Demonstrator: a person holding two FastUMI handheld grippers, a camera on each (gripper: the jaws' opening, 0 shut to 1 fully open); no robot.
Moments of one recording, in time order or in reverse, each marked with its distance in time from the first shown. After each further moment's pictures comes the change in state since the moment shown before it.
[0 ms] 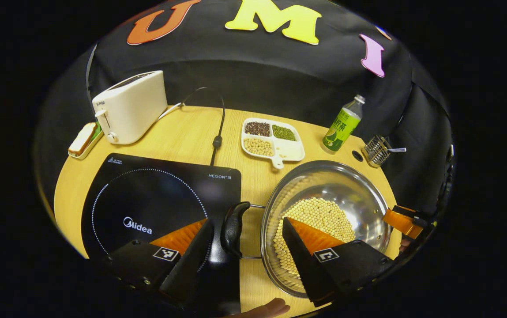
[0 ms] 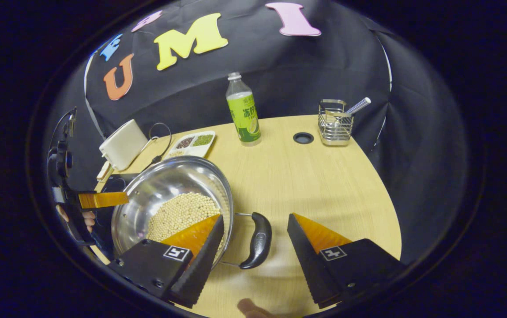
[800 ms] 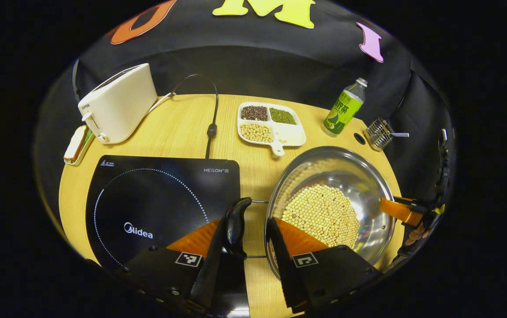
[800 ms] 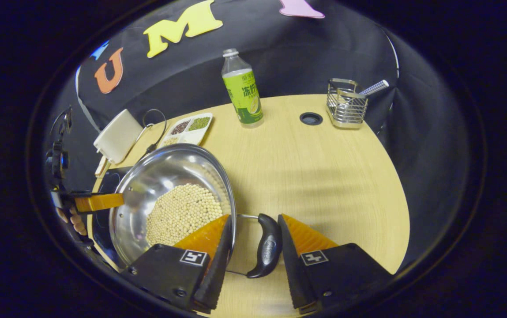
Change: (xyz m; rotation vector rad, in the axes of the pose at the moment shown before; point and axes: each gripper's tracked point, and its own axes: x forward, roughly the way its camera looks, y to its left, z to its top) left arm 0.005 0.000 -0.003 0.056 0.103 -0.010; right arm 0.016 0.007 -0.006 0.038 0.164 0.032
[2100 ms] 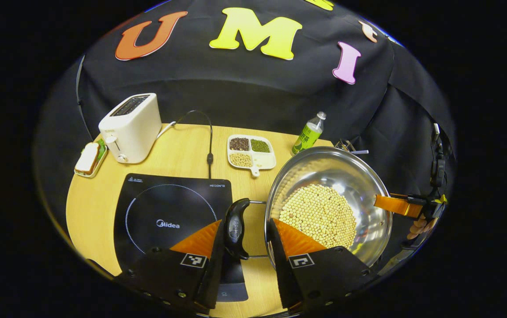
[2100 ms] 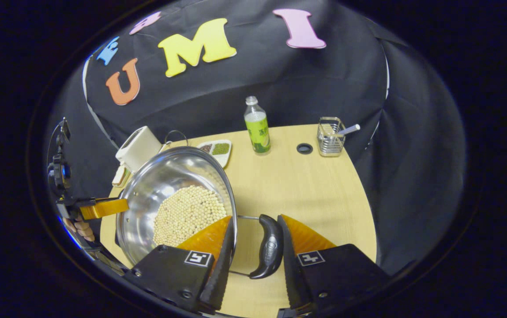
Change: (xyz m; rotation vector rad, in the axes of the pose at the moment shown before) left arm -0.134 0.003 0.025 0.014 -0.165 -0.132; right arm -0.147 0.061 0.035 -0.050 -0.122 -0.048
